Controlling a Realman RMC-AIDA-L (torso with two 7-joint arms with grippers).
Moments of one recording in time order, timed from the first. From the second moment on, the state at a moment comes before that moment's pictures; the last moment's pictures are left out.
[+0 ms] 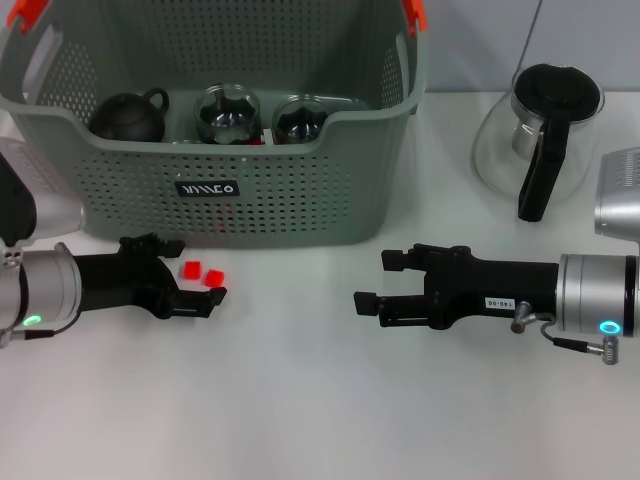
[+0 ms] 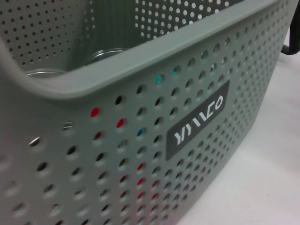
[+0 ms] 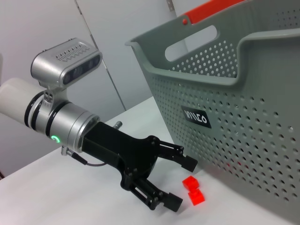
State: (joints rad) left arm -0.46 -2.15 0.79 0.75 2.20 1.13 -1.40; right arm 0.62 2.10 -0.98 -0.41 -1.79 -1.31 1.39
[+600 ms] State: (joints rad) left arm -0.46 -2.16 0.79 0.75 2.20 1.15 -1.40; right arm 0.62 2.10 -0.98 -0.41 -1.79 -1.31 1.39
